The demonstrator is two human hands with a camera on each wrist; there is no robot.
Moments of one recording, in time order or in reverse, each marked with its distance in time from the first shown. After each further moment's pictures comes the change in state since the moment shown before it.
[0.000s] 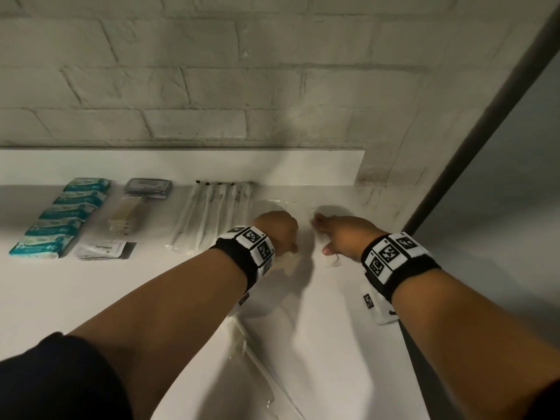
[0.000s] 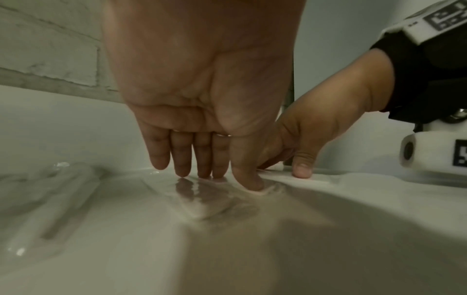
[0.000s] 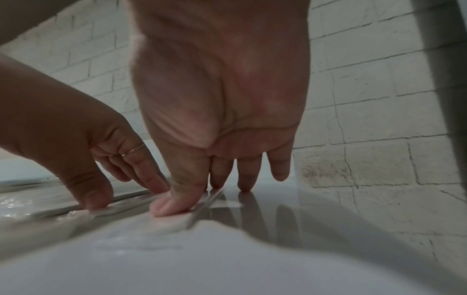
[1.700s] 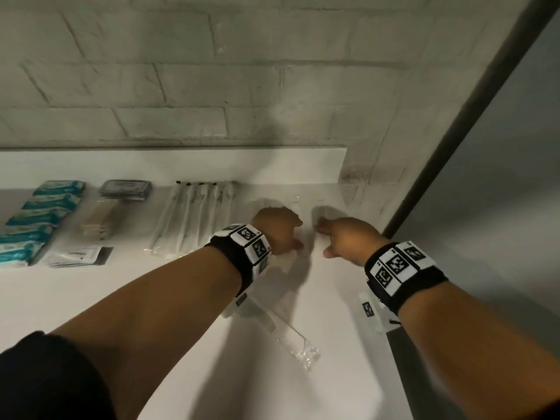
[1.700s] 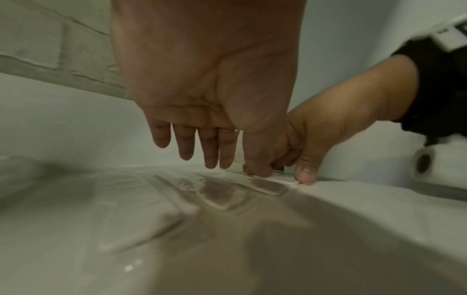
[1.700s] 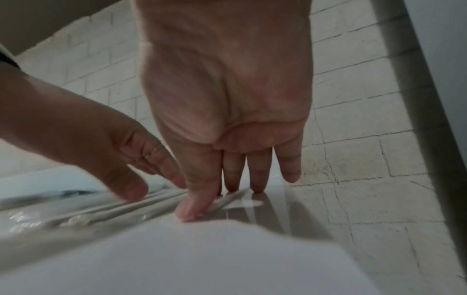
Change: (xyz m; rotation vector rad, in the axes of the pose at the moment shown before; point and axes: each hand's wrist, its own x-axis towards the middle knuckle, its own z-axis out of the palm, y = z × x) left_hand 0.007 0.025 -0.005 -0.096 0.052 0.056; right_hand -0.018 0.026 0.008 0.123 0.045 0.128
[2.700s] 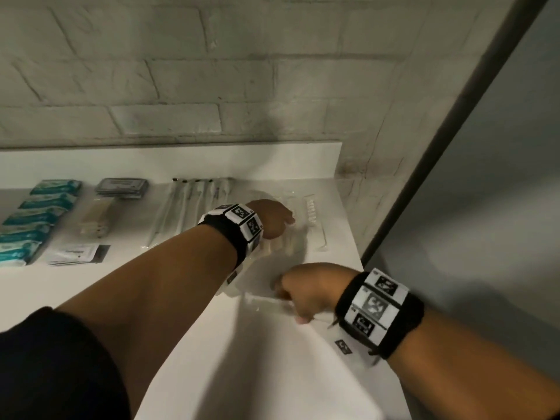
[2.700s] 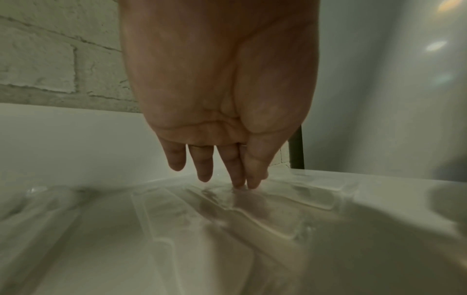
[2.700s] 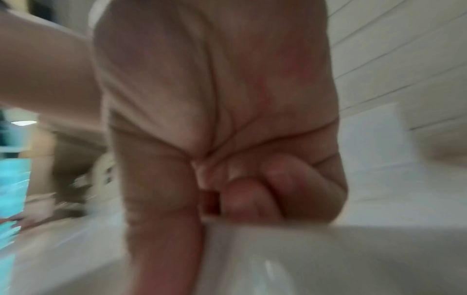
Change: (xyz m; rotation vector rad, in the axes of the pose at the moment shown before) left_hand 0.024 -0.022 -0.007 -0.067 -0.257 -0.021; right_hand -0.066 -0.078 0.021 -0.217 -0.407 -0.349
